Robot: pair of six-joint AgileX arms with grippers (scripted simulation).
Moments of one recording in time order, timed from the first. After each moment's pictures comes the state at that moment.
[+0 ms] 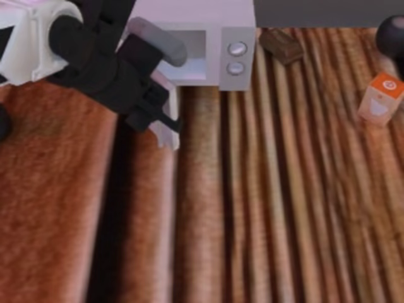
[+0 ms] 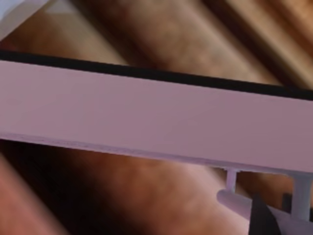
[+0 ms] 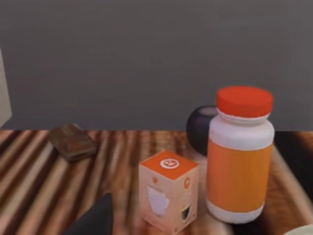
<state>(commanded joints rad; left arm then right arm) -0.44 1.73 1.32 -0.66 0.17 0.28 0.00 0.00 0.00 0.00 0.00 0.00</state>
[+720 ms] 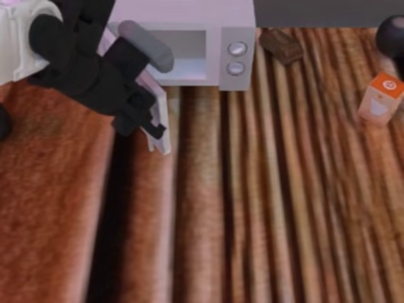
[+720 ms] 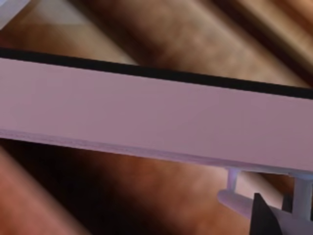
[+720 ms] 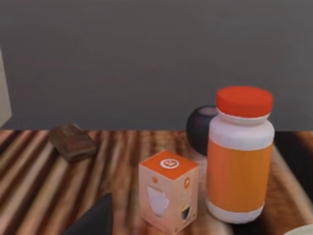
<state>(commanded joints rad) -0.39 1.70 1.29 -0.68 0.23 0.41 0.00 0.00 0.00 0.00 0.00 0.00</state>
